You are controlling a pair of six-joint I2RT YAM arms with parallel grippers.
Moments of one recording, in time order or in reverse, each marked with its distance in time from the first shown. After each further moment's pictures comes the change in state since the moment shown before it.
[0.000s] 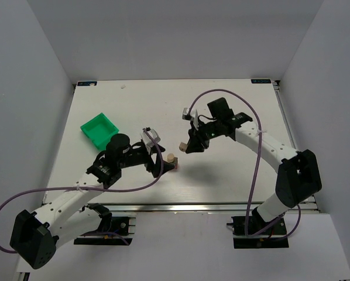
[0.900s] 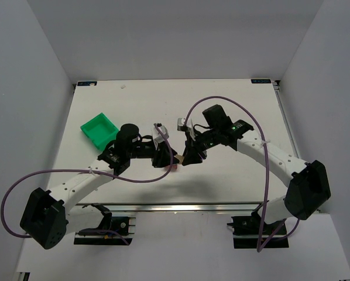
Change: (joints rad) left arm 0.005 0.222 0.103 0.076 0.251 0.078; right arm 0.131 -0.124 -0.072 -0.057 -0.077 0.003
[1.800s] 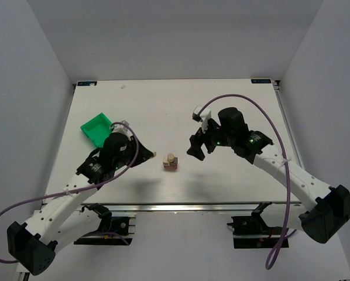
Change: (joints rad) left arm 0.023 -0.270 0.047 -0.571 -0.807 -0.851; right arm -0.008 -0.241 -0.125 0.192 0.452 0.276
